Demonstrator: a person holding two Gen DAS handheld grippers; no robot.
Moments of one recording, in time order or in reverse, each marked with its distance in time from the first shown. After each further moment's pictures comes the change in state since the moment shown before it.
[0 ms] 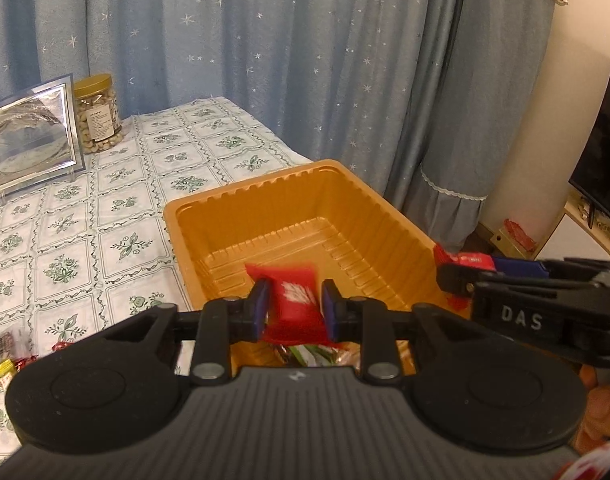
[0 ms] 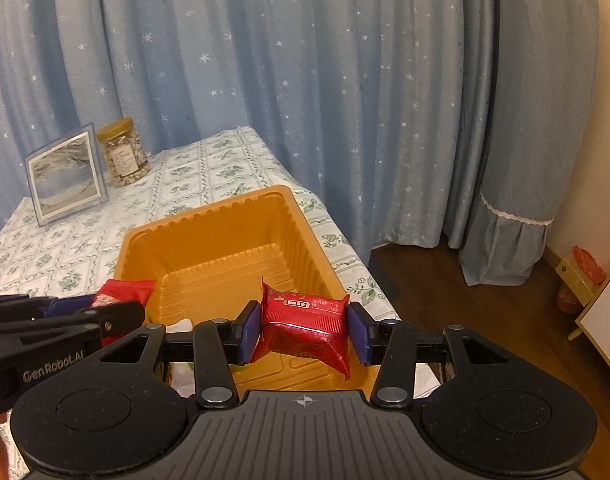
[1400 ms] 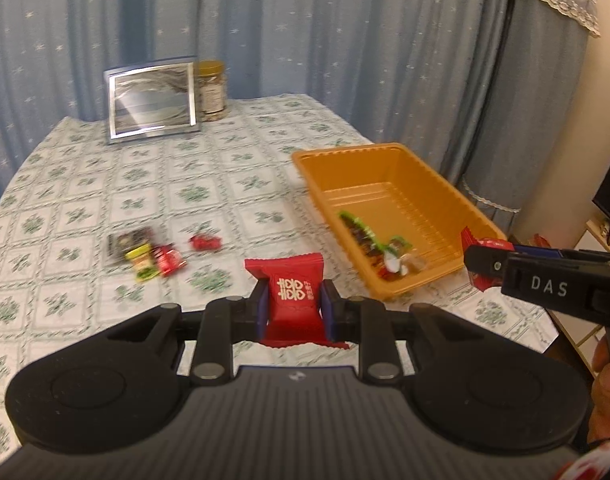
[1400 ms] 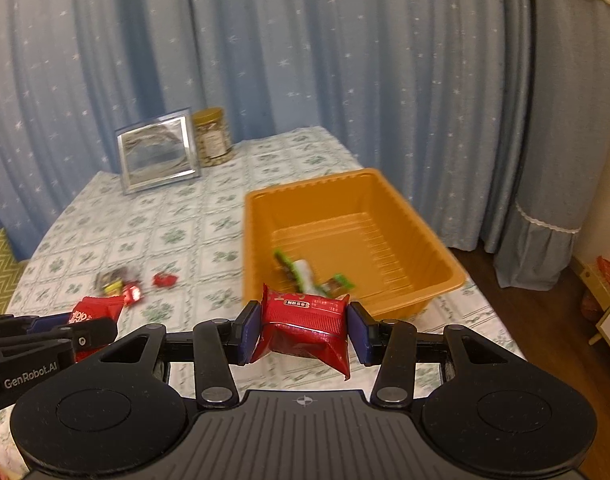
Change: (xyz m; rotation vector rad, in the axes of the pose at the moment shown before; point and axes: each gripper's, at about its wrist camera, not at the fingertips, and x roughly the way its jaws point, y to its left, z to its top) left arm -0.161 0.043 -0.079 -0.107 -0.019 0.131; right arm -0.105 0.075 -0.056 -0.059 -0.023 0.101
